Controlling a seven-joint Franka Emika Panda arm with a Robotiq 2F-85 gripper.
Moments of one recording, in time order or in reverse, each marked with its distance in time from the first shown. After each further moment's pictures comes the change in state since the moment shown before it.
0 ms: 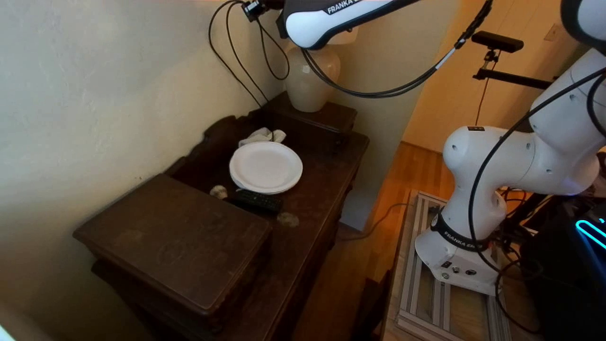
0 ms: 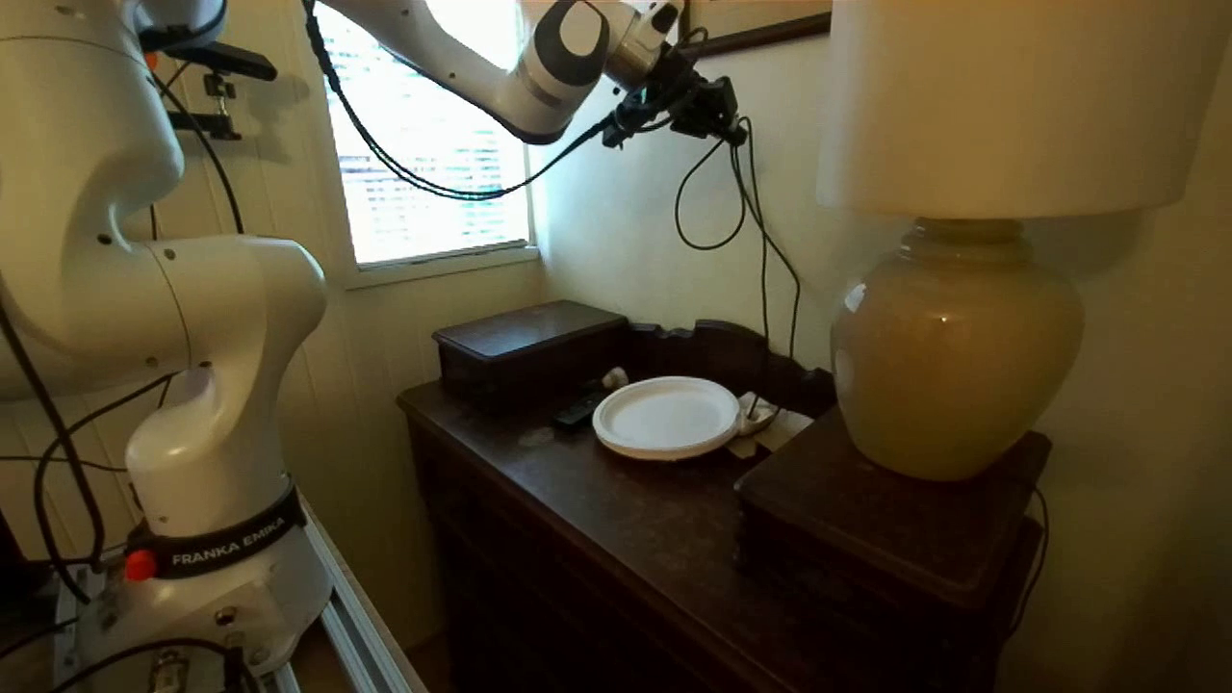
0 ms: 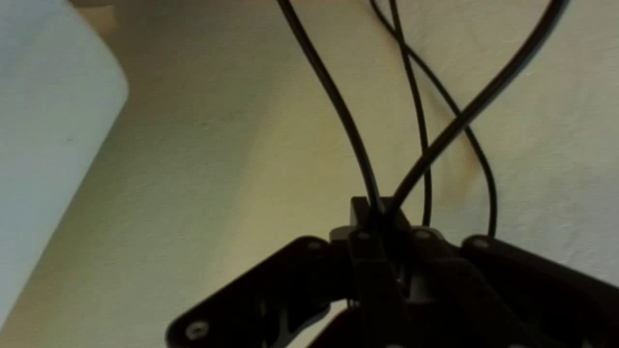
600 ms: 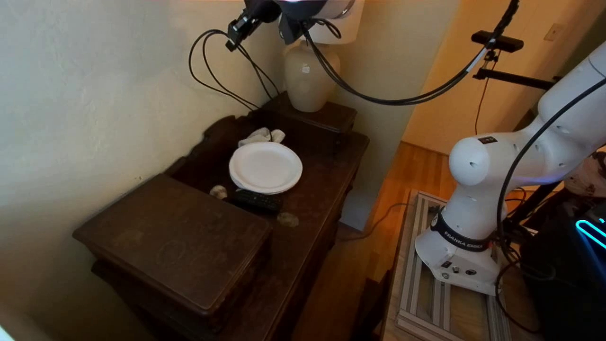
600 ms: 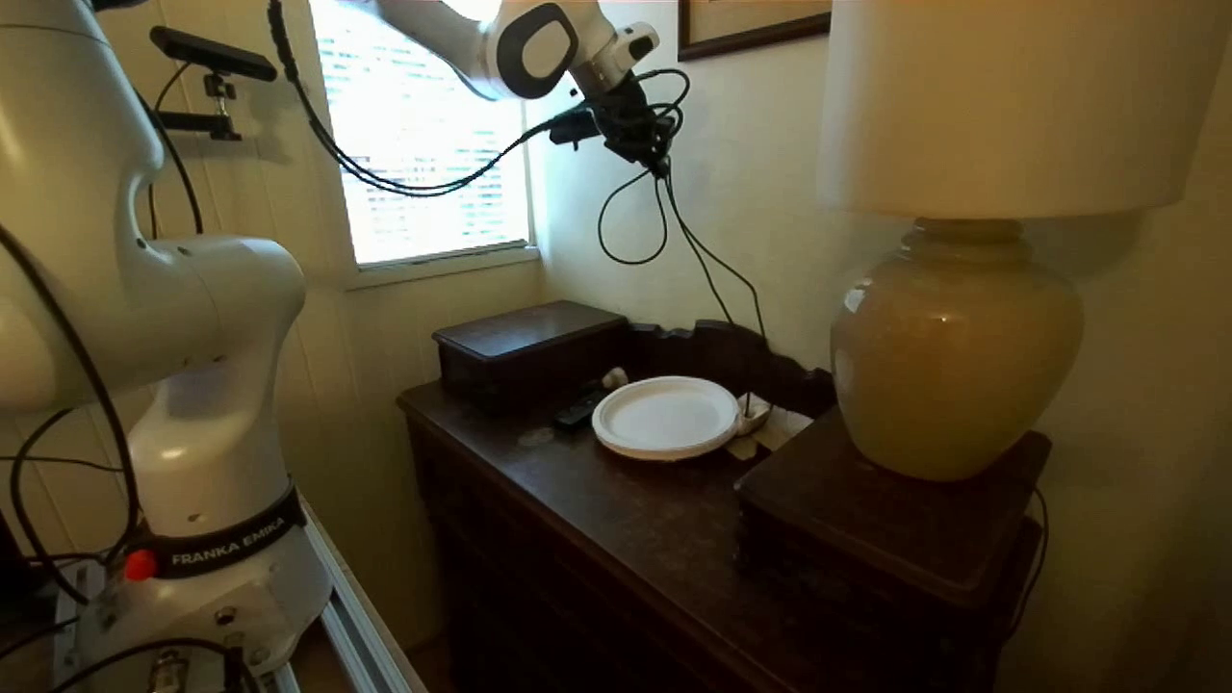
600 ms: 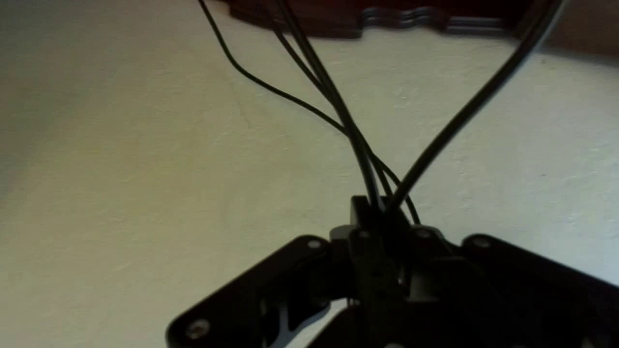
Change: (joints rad) arm 0.456 -0.111 -0.255 -0.001 0.456 -0.257 -0.537
